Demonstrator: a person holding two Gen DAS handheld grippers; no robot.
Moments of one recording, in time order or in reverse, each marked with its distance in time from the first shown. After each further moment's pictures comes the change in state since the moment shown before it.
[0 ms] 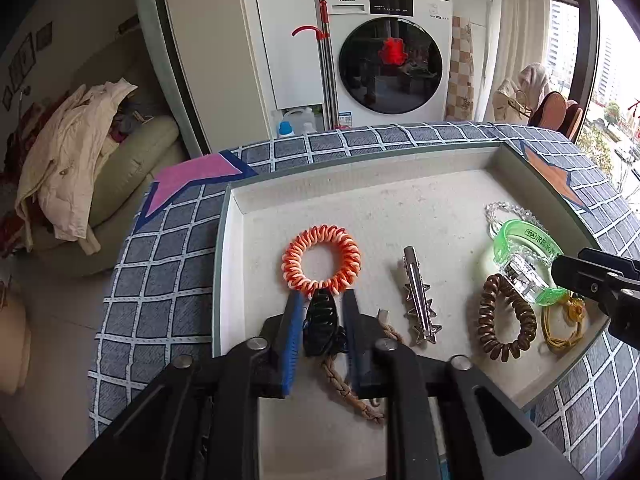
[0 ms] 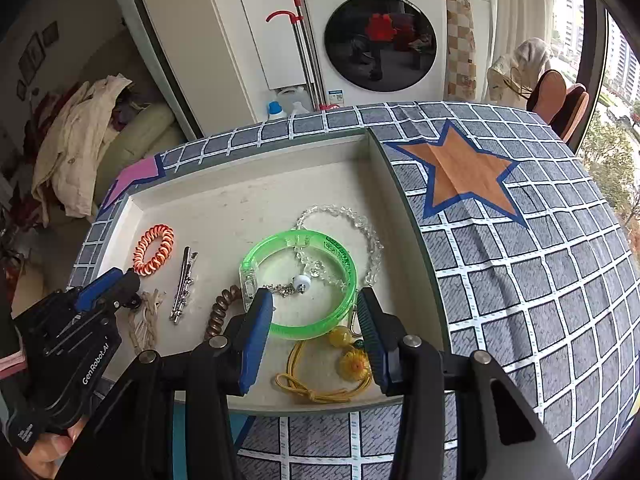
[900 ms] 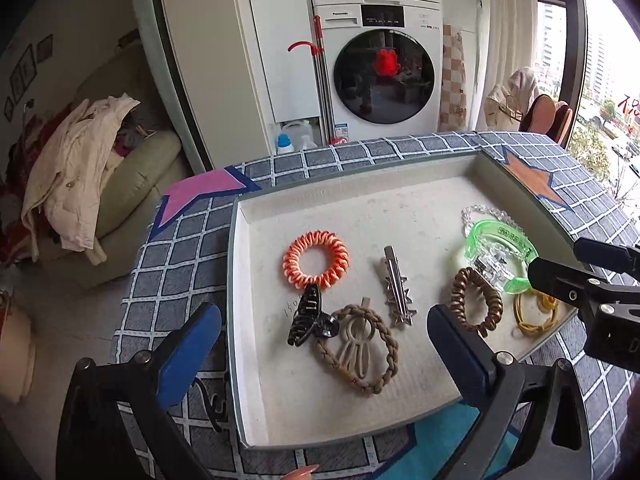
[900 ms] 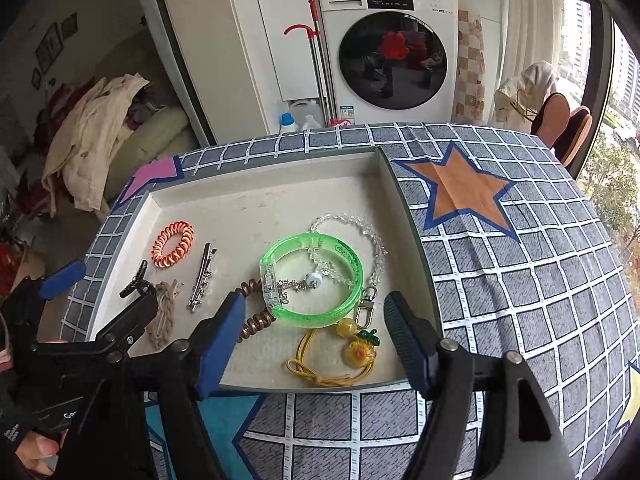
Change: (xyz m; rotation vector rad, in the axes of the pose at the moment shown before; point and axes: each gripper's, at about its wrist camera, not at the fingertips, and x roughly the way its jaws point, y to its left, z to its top) left arm -0.032 -0.005 -0.006 0.023 -0.032 -0.001; right arm -0.020 0.008 -0.009 -0.070 -0.049 0.000
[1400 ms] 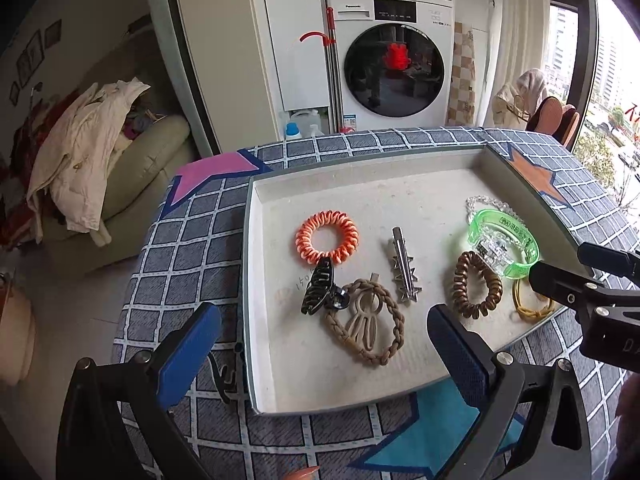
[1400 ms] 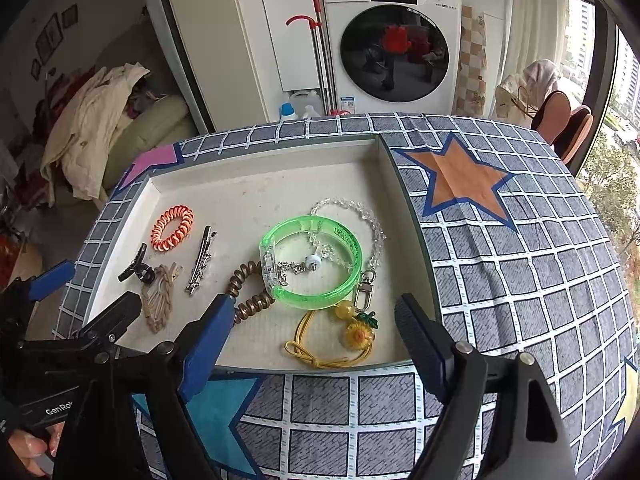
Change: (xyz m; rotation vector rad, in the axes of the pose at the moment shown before) left arm -0.011 0.008 -0.011 -0.041 0.034 0.013; right arm -0.002 0.000 -0.005 -0.006 0.042 0.006
